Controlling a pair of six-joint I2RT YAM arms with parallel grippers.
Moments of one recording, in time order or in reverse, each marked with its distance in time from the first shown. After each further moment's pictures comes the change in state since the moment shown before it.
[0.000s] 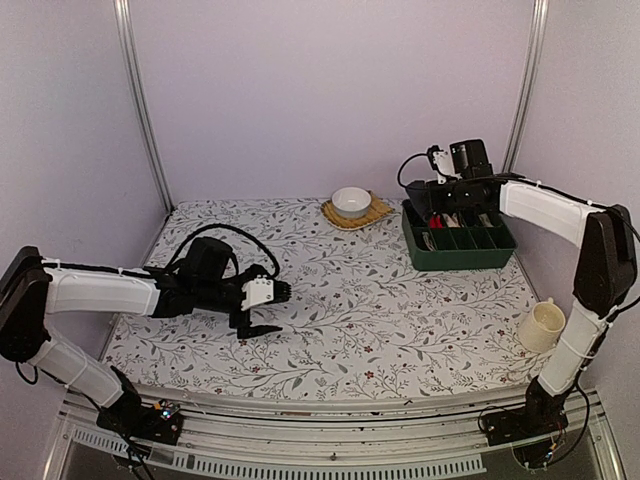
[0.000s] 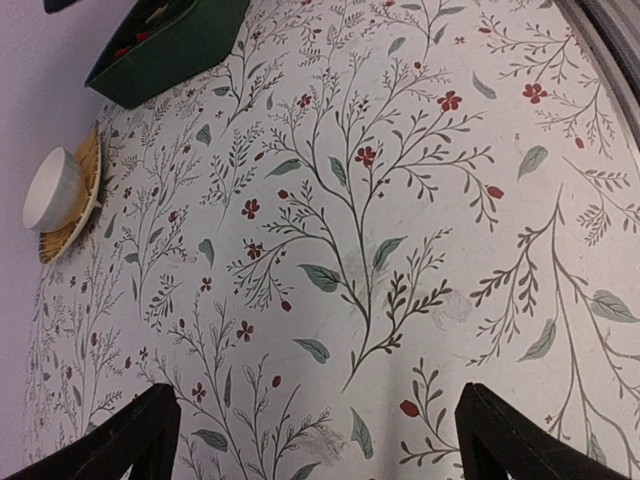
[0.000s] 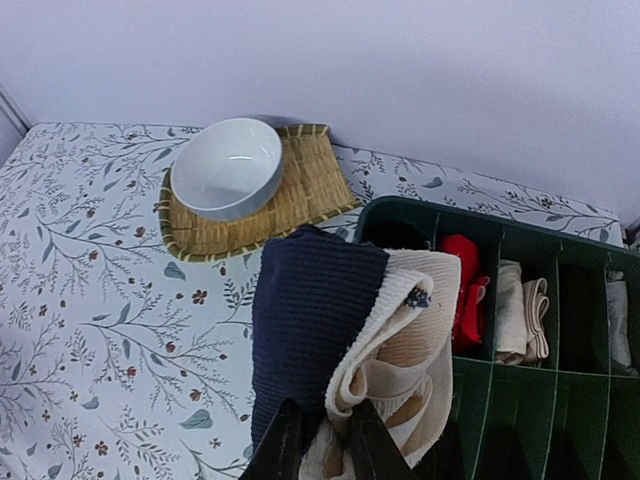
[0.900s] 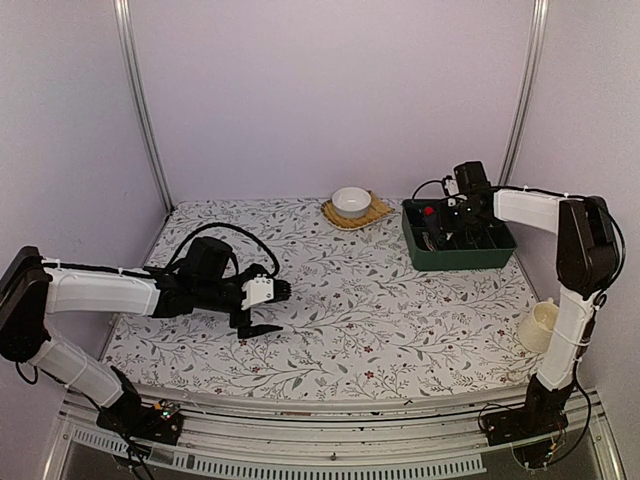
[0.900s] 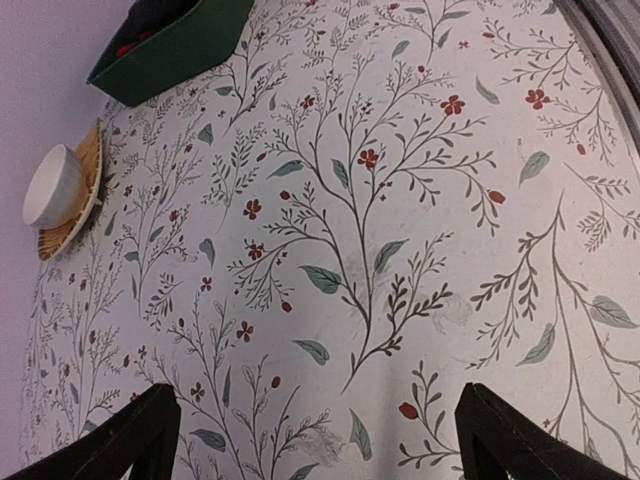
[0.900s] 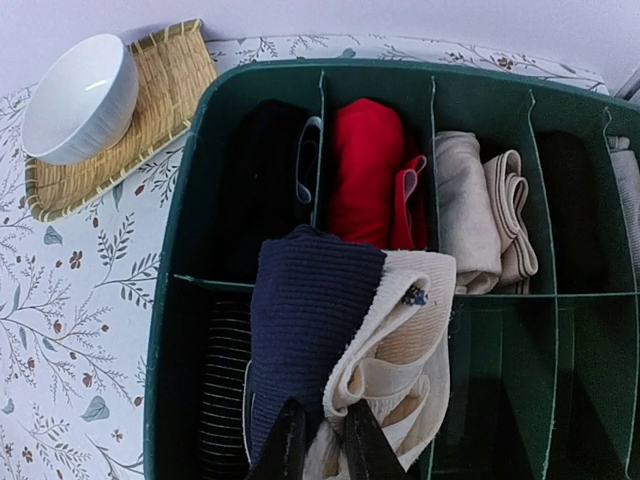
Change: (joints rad) left arm 0.000 0.000 0.000 0.006 -0.001 -0.018; right arm -0.132 0.175 0.003 -0.046 0.042 0.077
